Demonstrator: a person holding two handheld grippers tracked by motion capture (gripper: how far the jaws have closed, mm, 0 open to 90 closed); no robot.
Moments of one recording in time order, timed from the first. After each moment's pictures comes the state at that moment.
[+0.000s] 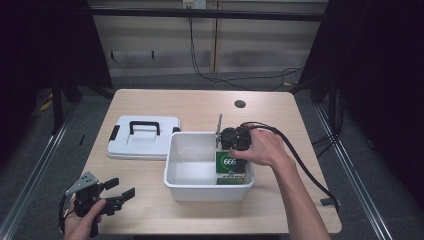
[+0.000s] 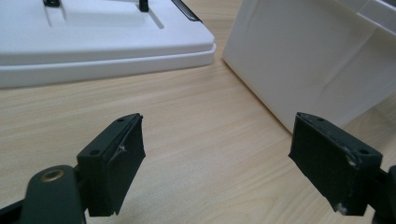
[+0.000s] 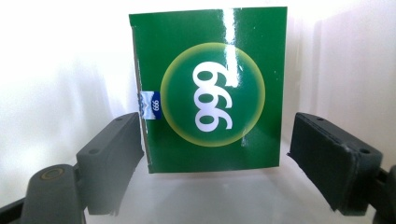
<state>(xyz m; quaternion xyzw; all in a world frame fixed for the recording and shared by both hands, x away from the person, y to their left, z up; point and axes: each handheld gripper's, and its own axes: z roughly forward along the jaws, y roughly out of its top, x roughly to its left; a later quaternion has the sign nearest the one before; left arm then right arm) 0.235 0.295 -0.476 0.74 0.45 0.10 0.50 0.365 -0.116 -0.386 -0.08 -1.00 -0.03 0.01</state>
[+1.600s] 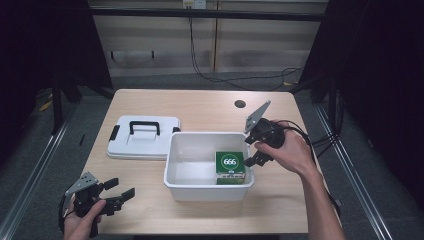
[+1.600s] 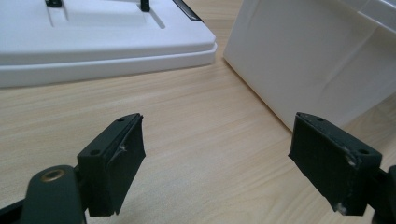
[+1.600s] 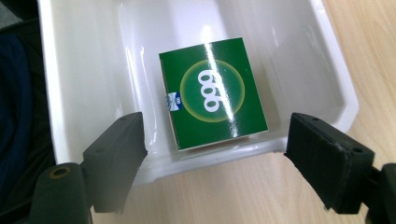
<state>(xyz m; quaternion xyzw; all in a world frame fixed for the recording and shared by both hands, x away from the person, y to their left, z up) 0.234 0.296 -0.476 0.74 0.45 0.10 0.50 0.337 -0.189 -0.346 -0.16 -0.96 -0.24 -0.02</state>
